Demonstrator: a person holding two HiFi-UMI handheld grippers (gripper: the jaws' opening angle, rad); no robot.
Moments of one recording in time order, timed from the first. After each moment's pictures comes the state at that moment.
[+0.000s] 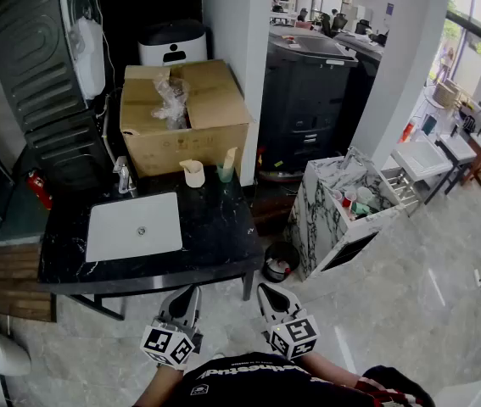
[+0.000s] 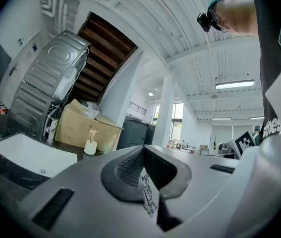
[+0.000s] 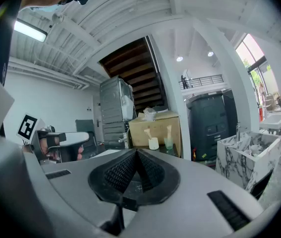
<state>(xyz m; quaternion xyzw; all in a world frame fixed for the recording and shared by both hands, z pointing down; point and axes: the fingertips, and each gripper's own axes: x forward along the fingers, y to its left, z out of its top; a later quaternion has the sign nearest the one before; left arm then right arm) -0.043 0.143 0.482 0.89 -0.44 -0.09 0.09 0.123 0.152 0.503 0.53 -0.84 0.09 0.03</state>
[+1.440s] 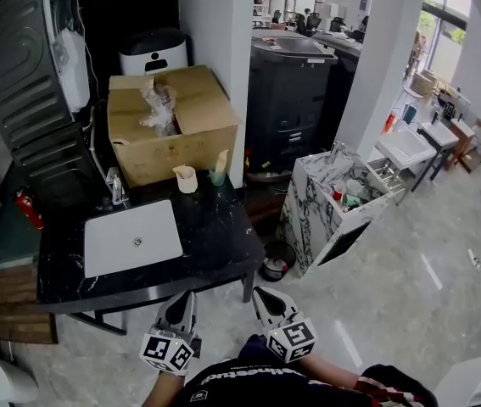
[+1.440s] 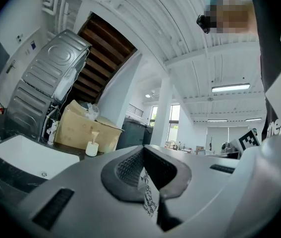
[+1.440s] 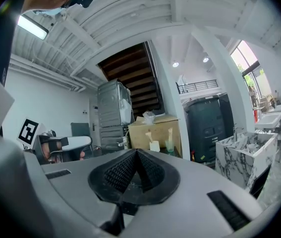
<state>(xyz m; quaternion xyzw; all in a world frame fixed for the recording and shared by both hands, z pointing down) -0.086 0.140 0.486 0.90 -0.42 -0.10 0.10 0.079 0.165 0.500 0.56 -0.83 0.08 0.01</state>
